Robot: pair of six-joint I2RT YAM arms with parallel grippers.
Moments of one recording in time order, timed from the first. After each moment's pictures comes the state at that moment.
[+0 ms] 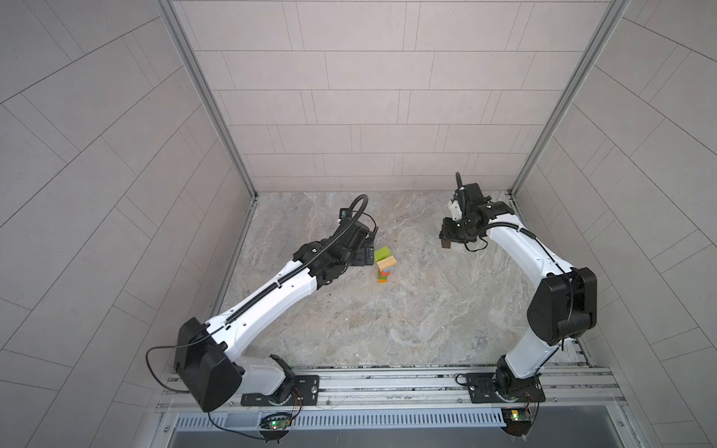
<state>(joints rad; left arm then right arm) -0.67 1.31 1.19 -0.72 -0.35 -0.53 0.23 1.70 1.55 -0.93 -0.10 0.29</state>
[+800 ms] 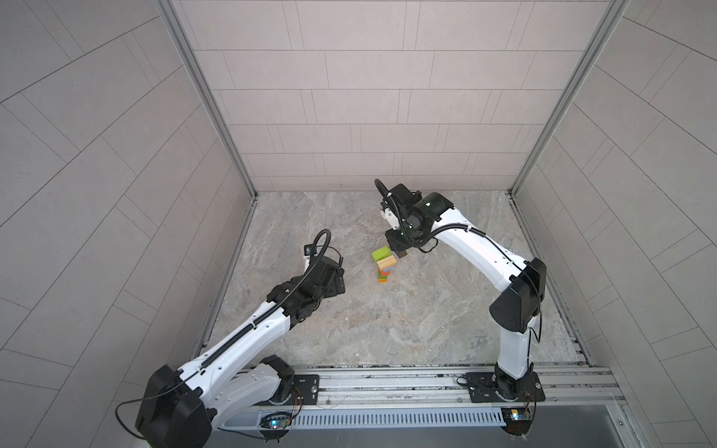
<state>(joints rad) -0.58 1.02 0.70 -0.58 -0.38 -0.63 0.66 1.93 2.01 -1.27 0.04 0.18</state>
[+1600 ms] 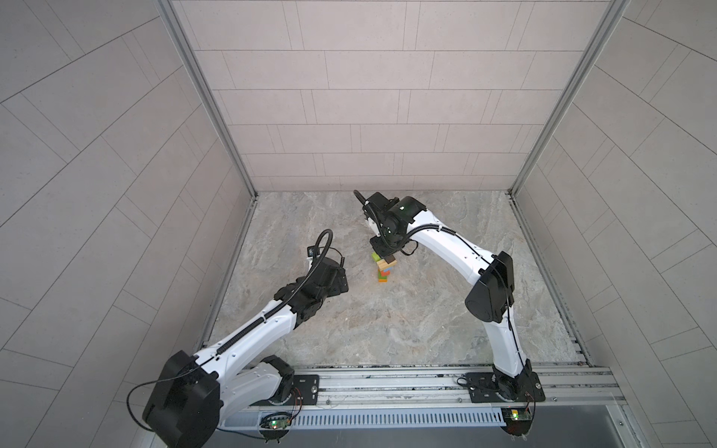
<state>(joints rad) -0.55 1.09 0.62 -0.39 -0.33 -0.63 0.72 2.13 2.17 -1.32 0.07 0.17</state>
